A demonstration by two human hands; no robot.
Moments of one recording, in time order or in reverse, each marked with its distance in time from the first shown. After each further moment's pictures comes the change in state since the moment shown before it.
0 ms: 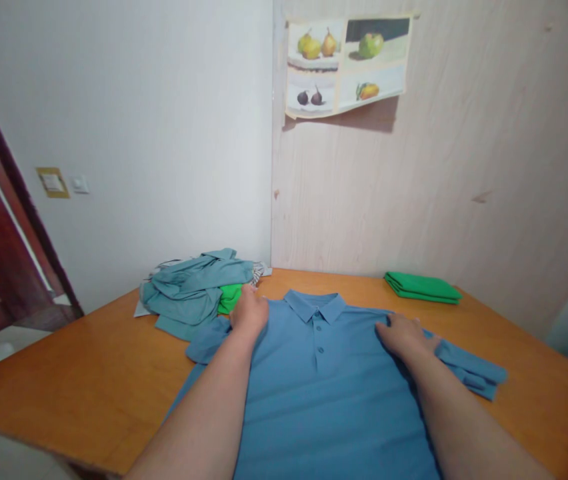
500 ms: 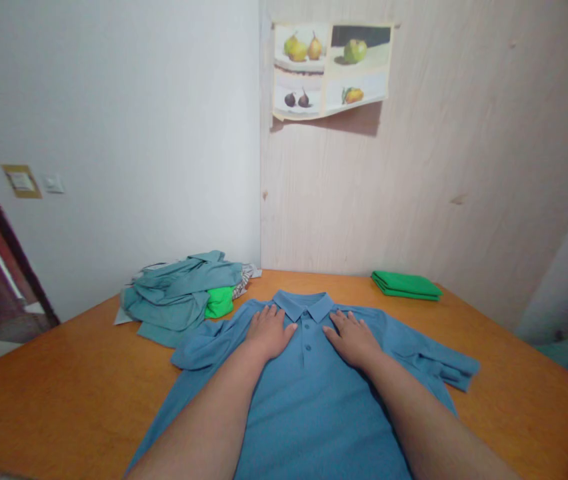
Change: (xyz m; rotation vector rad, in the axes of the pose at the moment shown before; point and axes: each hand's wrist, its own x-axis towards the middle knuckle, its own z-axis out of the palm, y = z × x) left_hand -0.044 0.024 0.031 0.325 -0.376 0.574; right_hand -0.038 -0.055 0.016 -0.022 -0.178 -0.445
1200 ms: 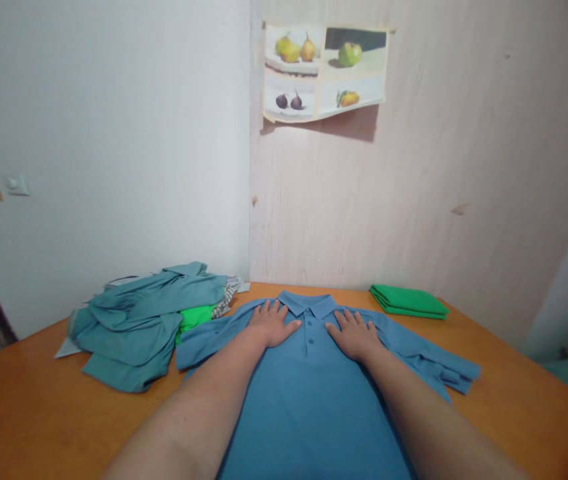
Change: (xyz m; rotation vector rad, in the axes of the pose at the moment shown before) left_hand 0.112 -0.008 0.021 0.004 -0.099 0.096; right_hand 0.090 0.045 0.001 -0.021 -0.028 0.161
